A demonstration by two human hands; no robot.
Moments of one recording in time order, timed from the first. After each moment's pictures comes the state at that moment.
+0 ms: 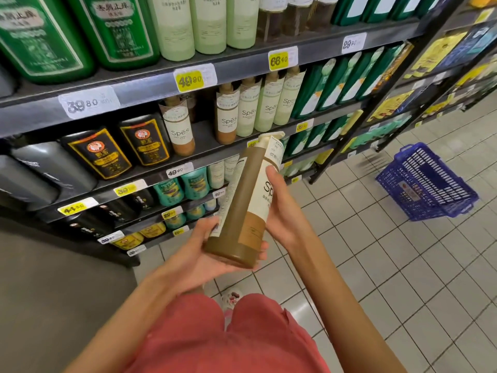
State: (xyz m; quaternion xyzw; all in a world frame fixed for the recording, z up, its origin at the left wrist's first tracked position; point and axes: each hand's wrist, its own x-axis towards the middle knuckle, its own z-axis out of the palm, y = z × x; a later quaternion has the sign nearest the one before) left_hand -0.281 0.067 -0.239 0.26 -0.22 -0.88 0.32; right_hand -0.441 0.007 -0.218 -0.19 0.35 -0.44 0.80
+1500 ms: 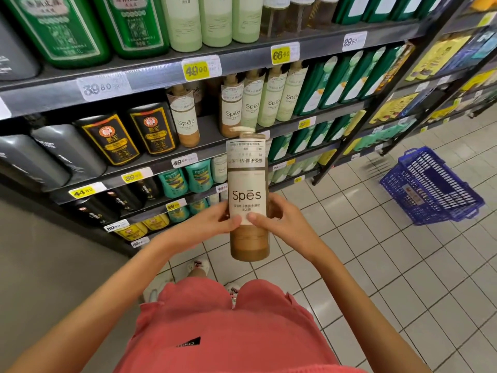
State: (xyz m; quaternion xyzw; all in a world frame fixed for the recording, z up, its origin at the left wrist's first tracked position) left_hand -0.289 0.060 -0.251 0.42 -0.53 -0.69 0.23; right_hand -0.484 0.055 -0.248 -0.60 0.53 -0.27 0.54
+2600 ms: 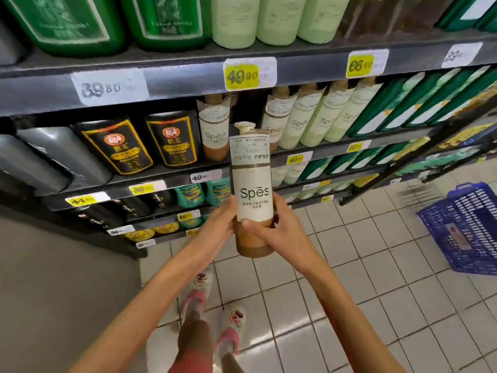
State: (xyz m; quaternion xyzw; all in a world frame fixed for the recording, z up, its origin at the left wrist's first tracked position) left_hand -0.269 -0.032 -0.296 0.52 -0.29 -0.67 0.45; right_hand -0.411 -0.060 -0.301 -0.61 0.49 -0.26 0.56
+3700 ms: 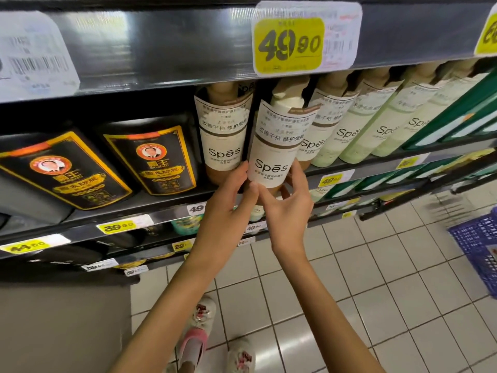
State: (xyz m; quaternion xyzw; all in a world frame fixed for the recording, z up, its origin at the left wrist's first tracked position) left_hand -0.233 -0.148 -0.366 0.58 -0.44 -0.49 0.48; right_hand -0.325 -0.190 -0.405 -0.52 0.57 -0.51 0.38
